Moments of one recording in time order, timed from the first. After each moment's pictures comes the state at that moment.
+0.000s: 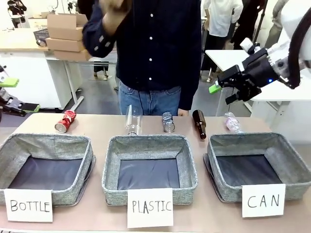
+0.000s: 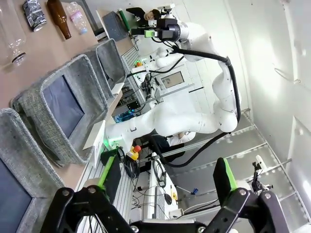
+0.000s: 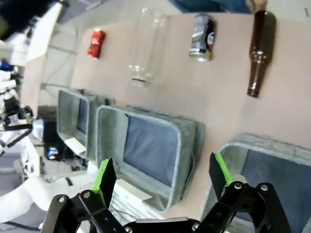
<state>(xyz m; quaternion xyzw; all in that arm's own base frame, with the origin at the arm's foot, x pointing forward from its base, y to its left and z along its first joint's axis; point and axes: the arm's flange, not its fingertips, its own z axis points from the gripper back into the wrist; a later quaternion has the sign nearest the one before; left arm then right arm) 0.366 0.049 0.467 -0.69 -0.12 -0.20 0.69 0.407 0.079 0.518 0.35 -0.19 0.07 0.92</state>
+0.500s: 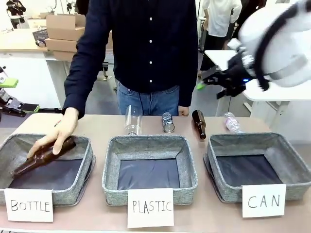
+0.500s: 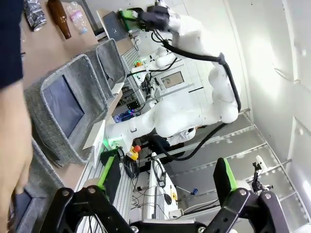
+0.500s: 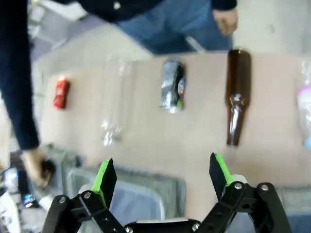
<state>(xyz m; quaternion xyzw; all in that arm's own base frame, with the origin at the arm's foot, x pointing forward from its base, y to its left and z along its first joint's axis) 0.366 0.049 0.466 -0.69 -0.11 -0.20 0.69 0.482 0.152 0.486 0.24 -0.27 0.00 0.93</state>
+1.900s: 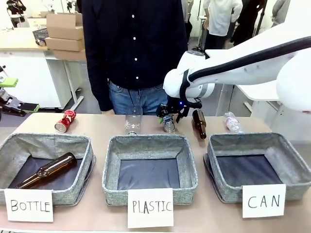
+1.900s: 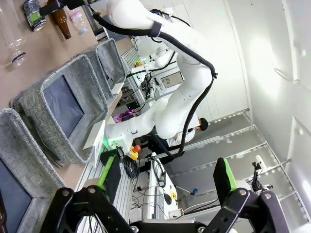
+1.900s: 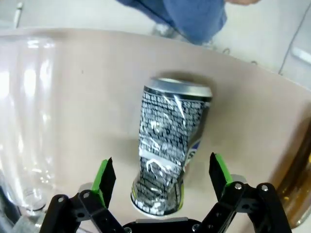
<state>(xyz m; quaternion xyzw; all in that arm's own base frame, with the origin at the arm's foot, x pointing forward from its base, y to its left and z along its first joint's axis) 0.366 0.050 0.466 -0.69 -0.11 -0.20 0.69 0.656 0.285 0.314 0.10 -0.08 0.11 0.99</state>
